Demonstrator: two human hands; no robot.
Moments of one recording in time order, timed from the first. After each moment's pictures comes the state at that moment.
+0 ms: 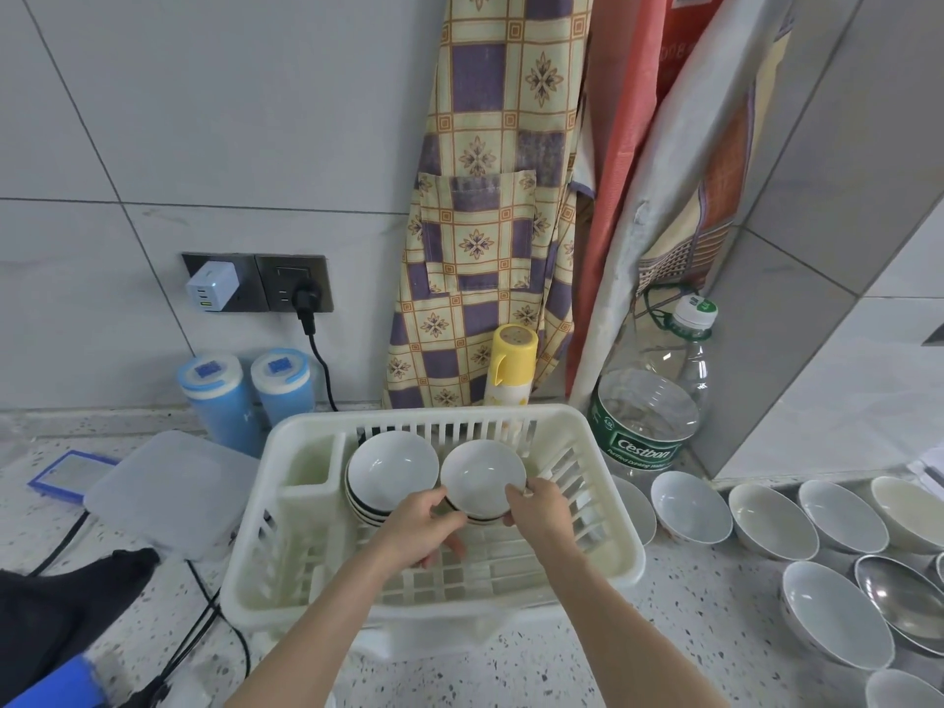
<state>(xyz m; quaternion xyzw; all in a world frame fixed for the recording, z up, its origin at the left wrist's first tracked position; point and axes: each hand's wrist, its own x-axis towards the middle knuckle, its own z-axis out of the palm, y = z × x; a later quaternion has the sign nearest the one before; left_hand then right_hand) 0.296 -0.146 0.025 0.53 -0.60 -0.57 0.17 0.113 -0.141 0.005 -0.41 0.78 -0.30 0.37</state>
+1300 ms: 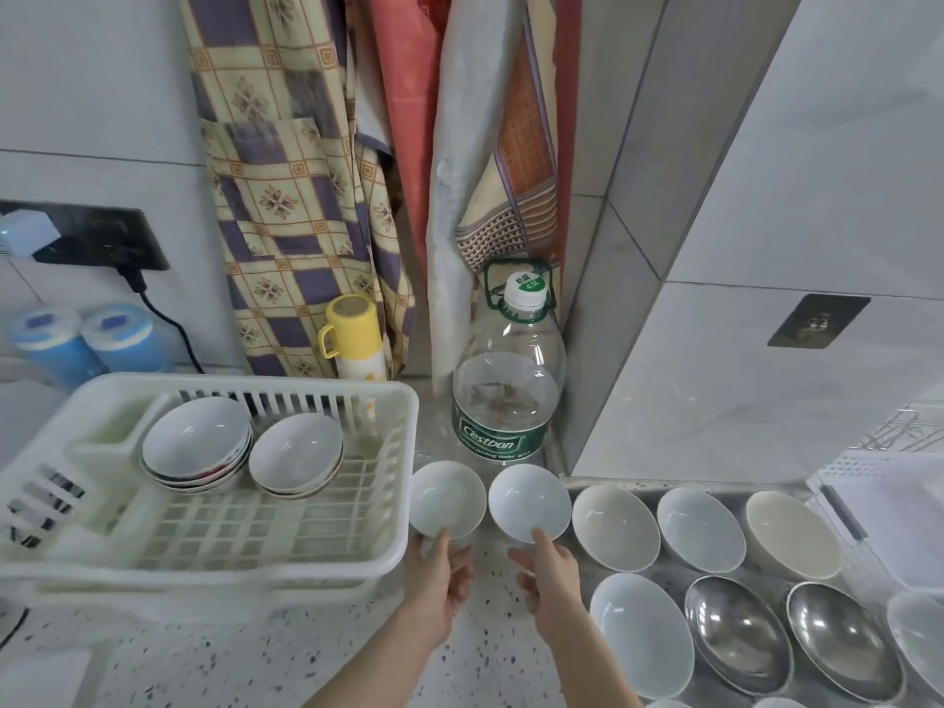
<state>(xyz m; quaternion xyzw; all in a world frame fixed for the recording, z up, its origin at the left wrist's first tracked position) -0.006 -0.078 -0.054 0.60 -0.08 -0.66 0.45 -0.140 -0.069 -0.028 -0.11 0.71 -0.42 0.55</state>
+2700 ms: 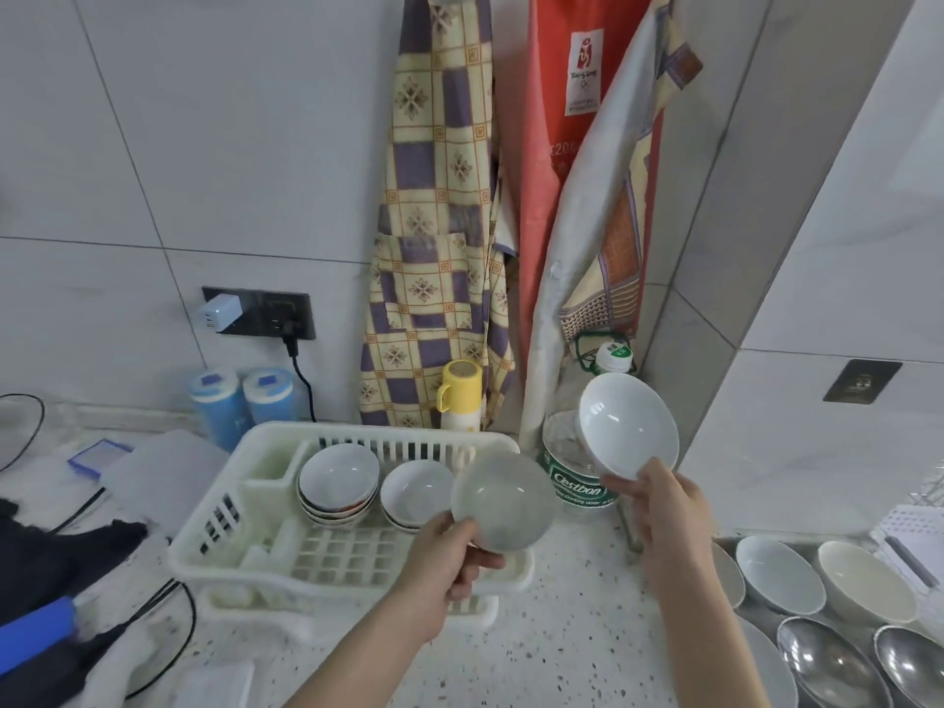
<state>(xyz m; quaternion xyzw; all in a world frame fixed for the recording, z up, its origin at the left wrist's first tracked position) 0.149 -0.044 0.097 0.54 -0.34 -0.66 0.40 -0.062 -0.046 0.164 -0.24 0.61 -0.63 0.42</state>
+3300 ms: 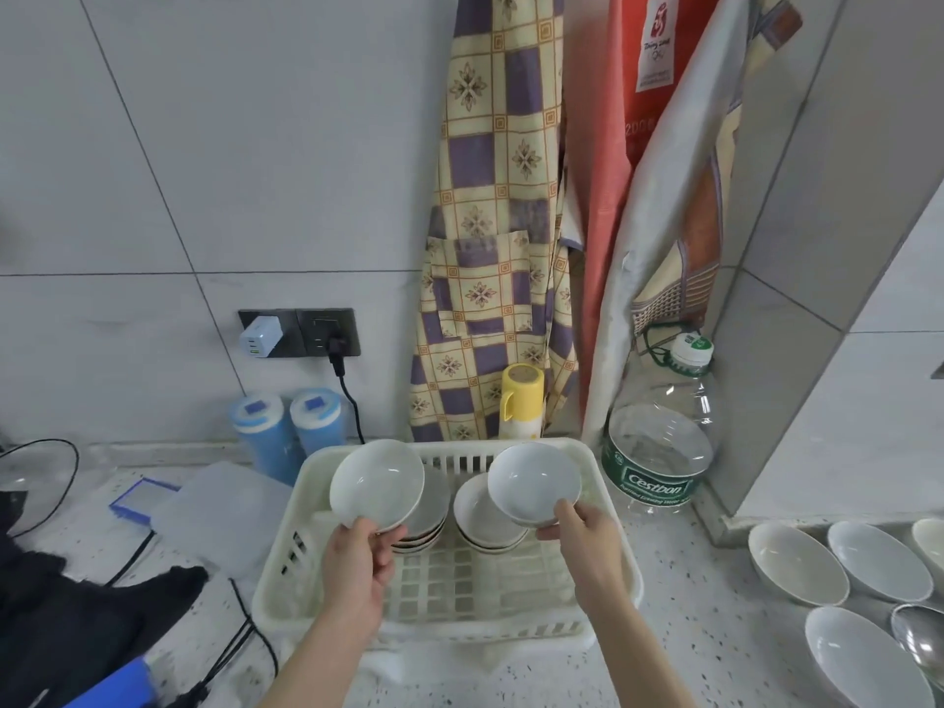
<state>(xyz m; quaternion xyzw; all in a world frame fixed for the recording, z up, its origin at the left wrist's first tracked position) 0.324 -0.103 0.061 0.55 -0.17 -0.57 0.59 0.090 -0.094 0.069 -0.34 0.69 -0.49 0.40</state>
